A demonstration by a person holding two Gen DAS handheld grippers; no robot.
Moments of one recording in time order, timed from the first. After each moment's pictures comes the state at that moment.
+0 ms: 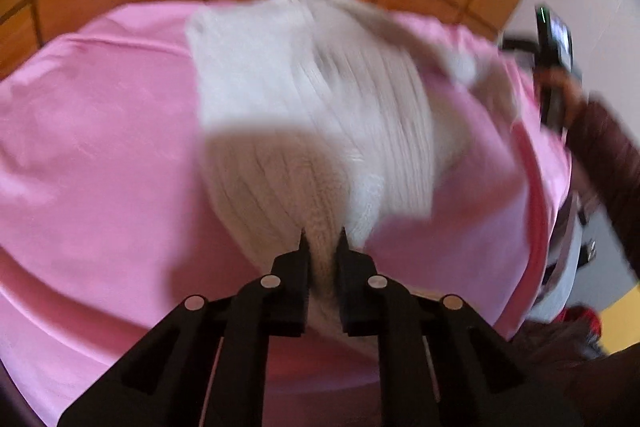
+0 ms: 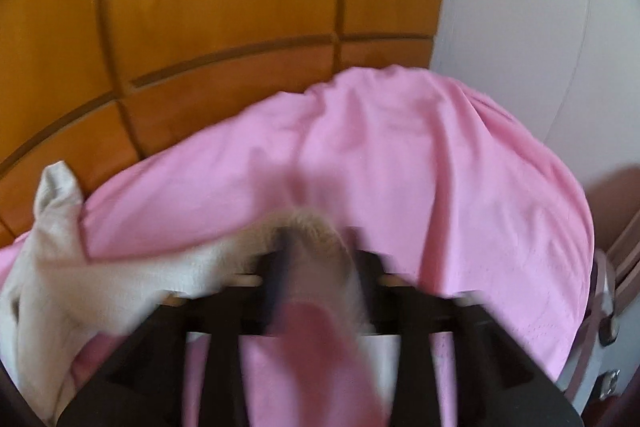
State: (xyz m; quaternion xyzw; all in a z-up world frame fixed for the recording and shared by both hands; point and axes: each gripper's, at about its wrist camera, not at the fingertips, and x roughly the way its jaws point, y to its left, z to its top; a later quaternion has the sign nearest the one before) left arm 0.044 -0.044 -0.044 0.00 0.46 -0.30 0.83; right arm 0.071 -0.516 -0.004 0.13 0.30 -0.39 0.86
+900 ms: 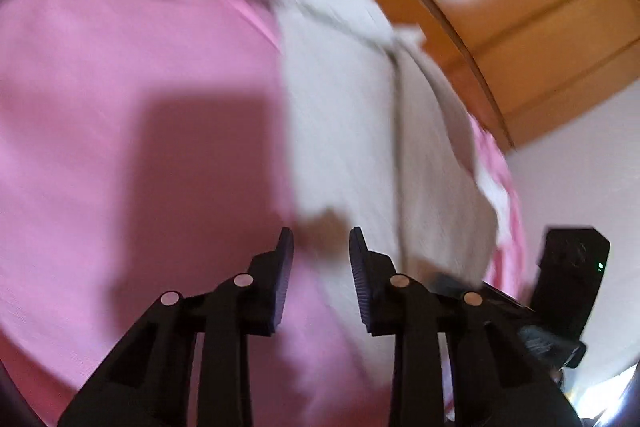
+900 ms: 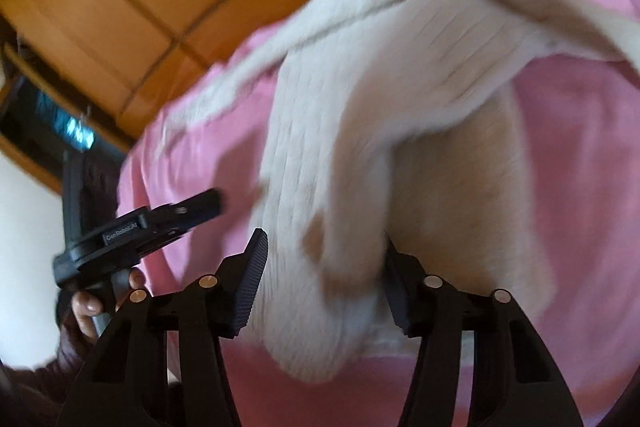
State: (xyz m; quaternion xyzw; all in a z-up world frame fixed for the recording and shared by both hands) left arm 0.133 -0.022 -0.095 -0.23 0.52 -0.28 0.77; right arm 0.086 -0.202 -0.098 0.17 0.48 0.13 0.85
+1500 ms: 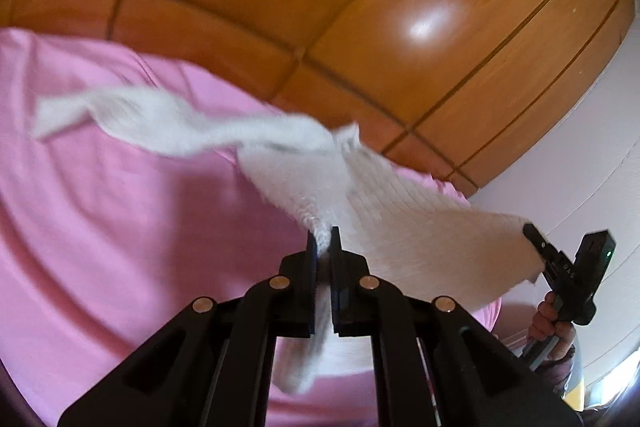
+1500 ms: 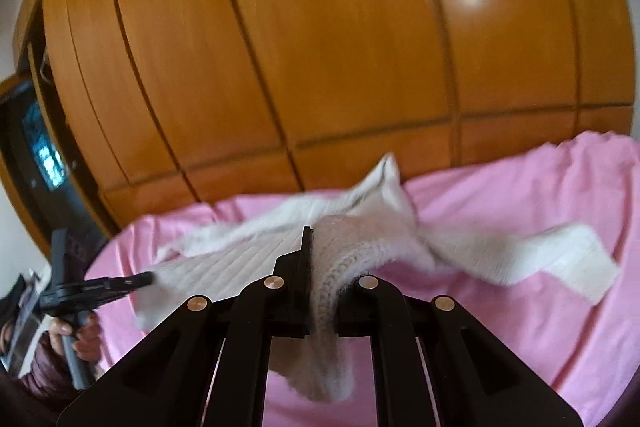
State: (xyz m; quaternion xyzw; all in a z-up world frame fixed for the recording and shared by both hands) left arm 0.104 0.085 0.070 -0.23 0.39 -0.27 0.85; right arm -0.011 -0.302 0.111 0.13 0.22 0.03 0.97
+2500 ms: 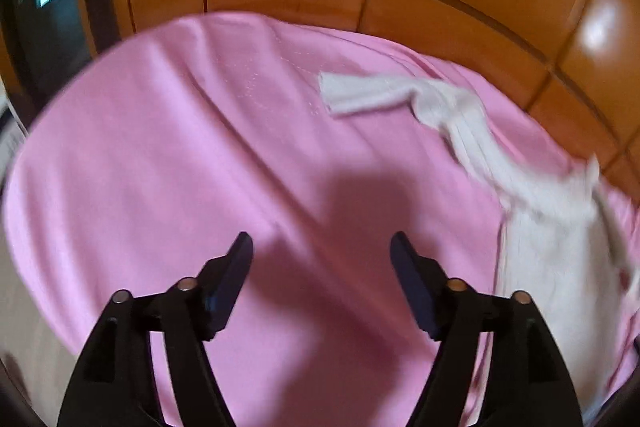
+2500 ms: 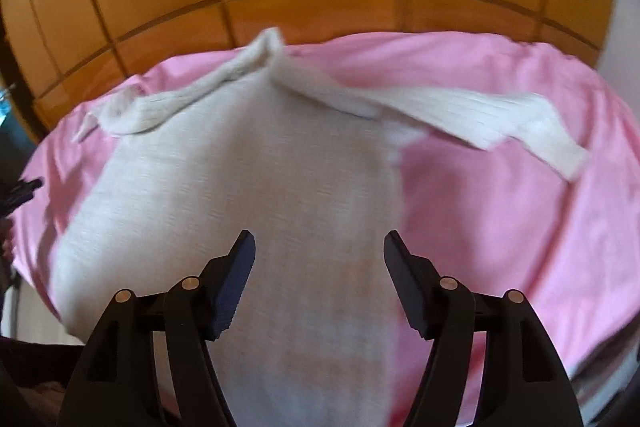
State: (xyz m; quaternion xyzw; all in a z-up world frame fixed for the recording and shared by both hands) left arm 0.141 0.240 -0.041 -0.14 0.45 0.06 0.88; right arm 0.011 -0.288 -0.036 0.05 0.42 -0.04 0.90
